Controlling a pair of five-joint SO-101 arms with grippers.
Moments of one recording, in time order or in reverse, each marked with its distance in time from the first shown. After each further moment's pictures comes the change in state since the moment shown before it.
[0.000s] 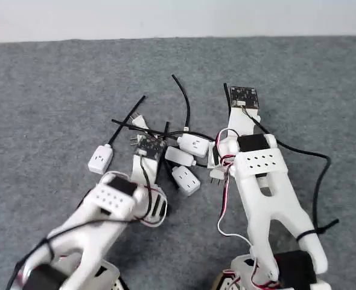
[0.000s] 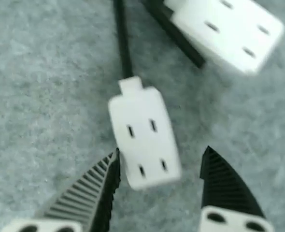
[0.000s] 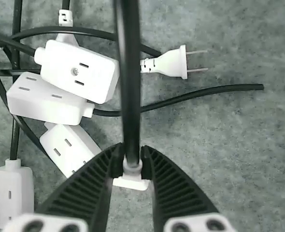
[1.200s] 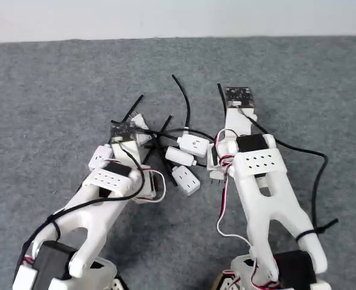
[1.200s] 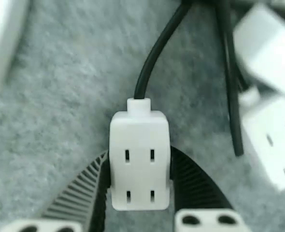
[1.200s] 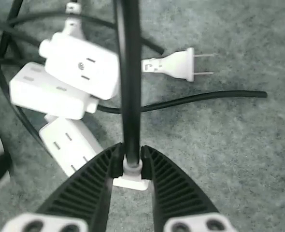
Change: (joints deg) left arm -7.4 9.5 -6.0 -7.6 18.8; right arm -1.3 0.0 0.0 0.0 4.2
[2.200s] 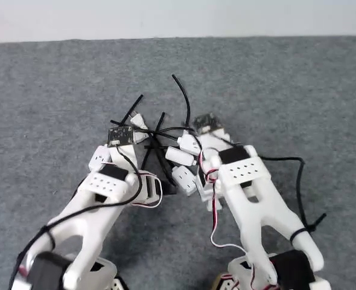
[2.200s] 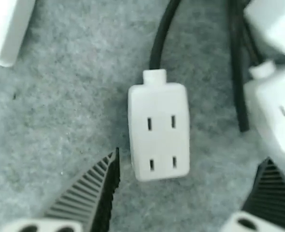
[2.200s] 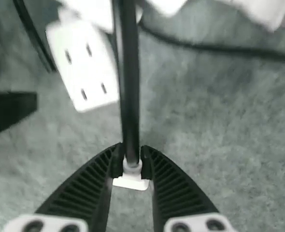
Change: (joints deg) left arm 0.7 -7.1 3.2 6.9 -2.4; right arm -5.7 0.1 8.3 5.2 13.3
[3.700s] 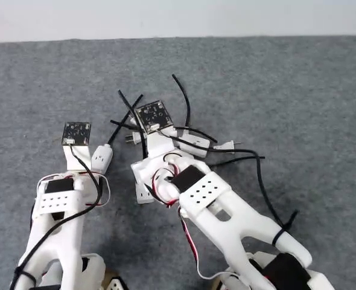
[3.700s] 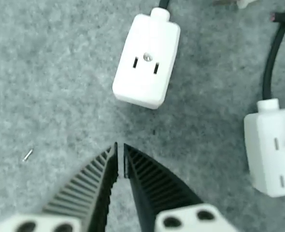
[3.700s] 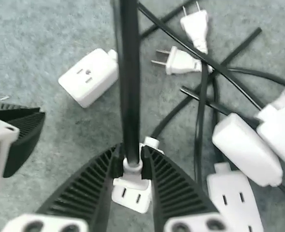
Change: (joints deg) left arm -26.3 -13.0 8.8 -7.5 -33.5; right arm -24.0 -1.1 -1.7 -31.7 -20.0
